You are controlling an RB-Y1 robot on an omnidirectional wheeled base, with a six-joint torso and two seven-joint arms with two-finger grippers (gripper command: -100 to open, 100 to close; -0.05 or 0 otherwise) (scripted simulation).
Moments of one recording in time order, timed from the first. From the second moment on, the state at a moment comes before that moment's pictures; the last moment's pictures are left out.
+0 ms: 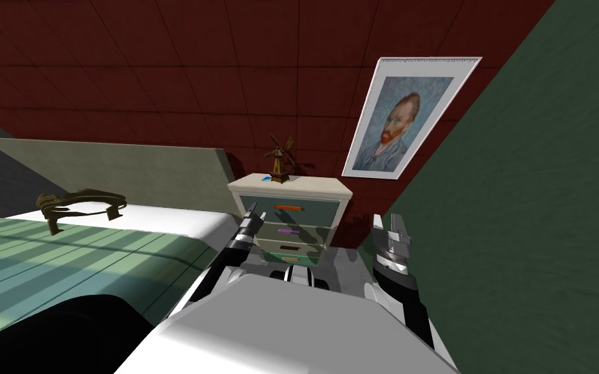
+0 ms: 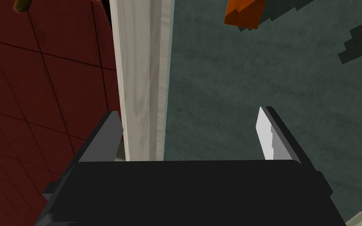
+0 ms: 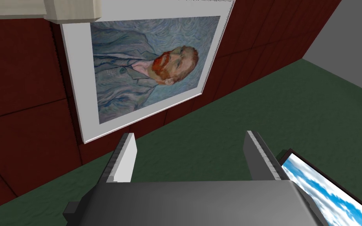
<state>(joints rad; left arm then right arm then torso) 0.65 0.12 -0.08 -2.37 0.07 -0.09 0.21 0.54 -0.04 -0.06 -2.22 -0.08 -0.62 0.04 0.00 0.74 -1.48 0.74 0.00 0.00</state>
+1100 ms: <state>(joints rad) 0.72 0.10 -0.09 -2.41 0.10 0.05 0.23 0.54 -0.04 -0.06 -2.22 -0.08 -0.62 0.04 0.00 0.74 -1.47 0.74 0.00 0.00</state>
